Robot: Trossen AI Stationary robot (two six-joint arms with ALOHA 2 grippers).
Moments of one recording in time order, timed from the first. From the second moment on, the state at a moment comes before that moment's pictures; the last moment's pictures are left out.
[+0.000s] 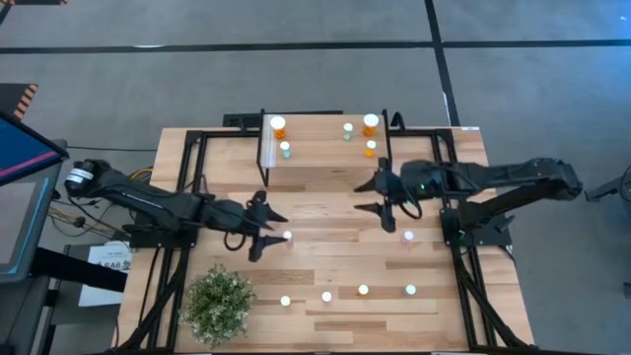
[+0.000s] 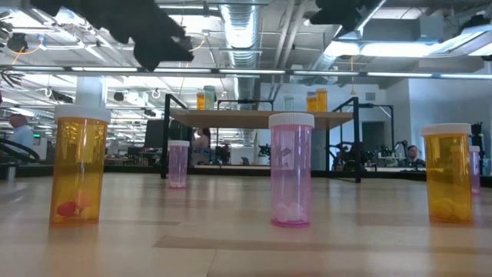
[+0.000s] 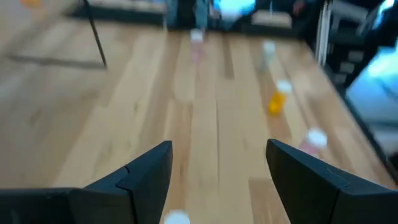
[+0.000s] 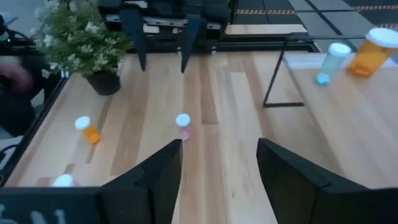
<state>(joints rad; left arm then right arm) -0.22 1.11 0.63 0.04 -0.17 -0.21 0.05 1.08 0.97 -0.33 0.08 0.05</state>
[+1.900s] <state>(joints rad) -0.16 1.51 0.72 -0.15 -0.21 -0.30 0.17 1.13 0.96 -0.25 0.19 0.07</state>
